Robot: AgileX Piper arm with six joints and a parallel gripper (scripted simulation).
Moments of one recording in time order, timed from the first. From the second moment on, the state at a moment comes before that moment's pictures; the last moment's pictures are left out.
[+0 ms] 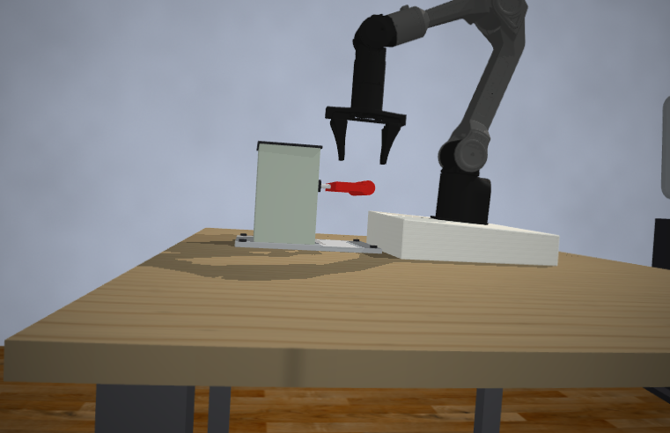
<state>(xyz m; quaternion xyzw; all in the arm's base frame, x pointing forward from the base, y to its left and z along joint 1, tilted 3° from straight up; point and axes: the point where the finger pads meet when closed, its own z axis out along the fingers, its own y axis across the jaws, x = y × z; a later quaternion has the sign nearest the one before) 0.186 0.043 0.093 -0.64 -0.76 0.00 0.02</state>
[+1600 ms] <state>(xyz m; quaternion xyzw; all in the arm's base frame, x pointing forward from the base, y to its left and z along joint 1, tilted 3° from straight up) 0.186 0.043 0.090 -0.64 -0.76 0.01 0.03</state>
